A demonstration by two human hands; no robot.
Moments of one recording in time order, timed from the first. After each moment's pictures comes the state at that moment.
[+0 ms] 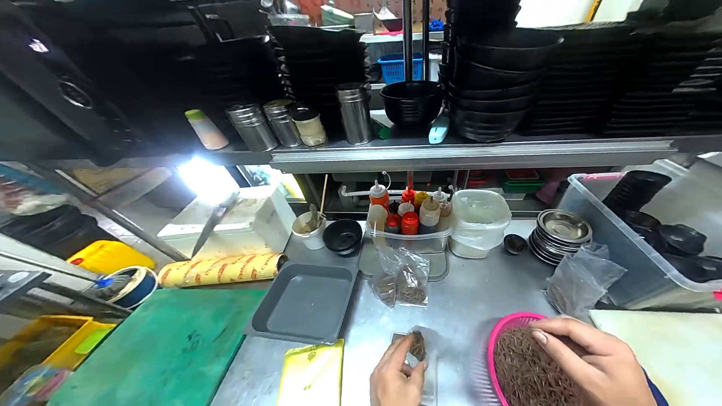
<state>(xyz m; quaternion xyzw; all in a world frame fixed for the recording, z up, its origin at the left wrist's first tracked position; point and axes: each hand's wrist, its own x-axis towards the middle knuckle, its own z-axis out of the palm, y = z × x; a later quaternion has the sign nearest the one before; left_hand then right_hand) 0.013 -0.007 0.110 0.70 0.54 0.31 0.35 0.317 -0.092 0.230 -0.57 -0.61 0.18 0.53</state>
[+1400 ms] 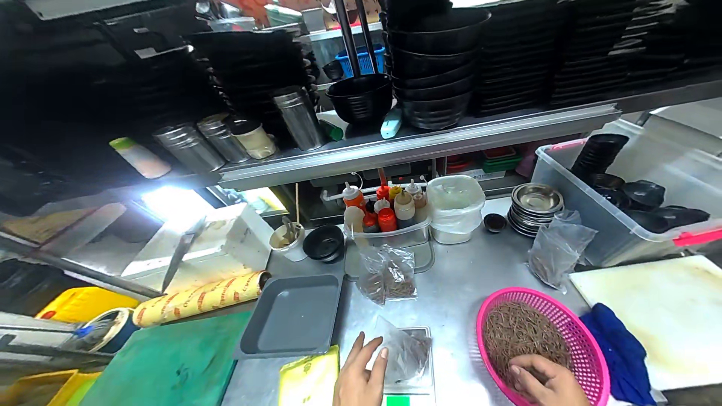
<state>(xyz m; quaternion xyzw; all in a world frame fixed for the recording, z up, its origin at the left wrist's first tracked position) -0.032 0.013 0.108 0.71 0.57 0.21 0.36 0.309 -0.169 0.078 -0.72 -0.40 0.34 0.46</state>
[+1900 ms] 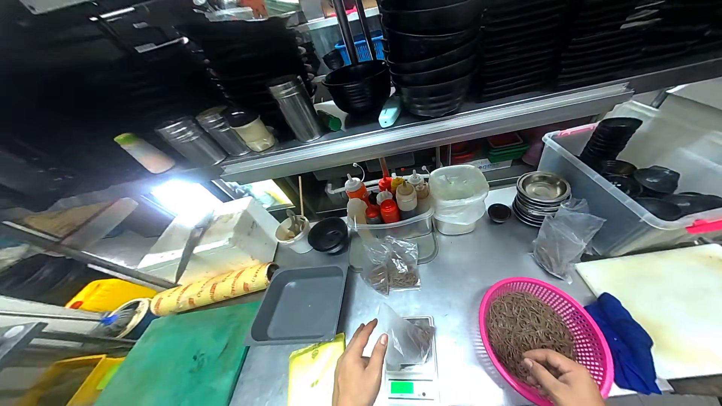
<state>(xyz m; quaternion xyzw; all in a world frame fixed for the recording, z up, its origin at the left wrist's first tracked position) -0.036 0.014 0.111 0.68 0.59 0.24 0.37 0.318 -0.186 0.064 -0.73 -0.35 0.34 0.48</state>
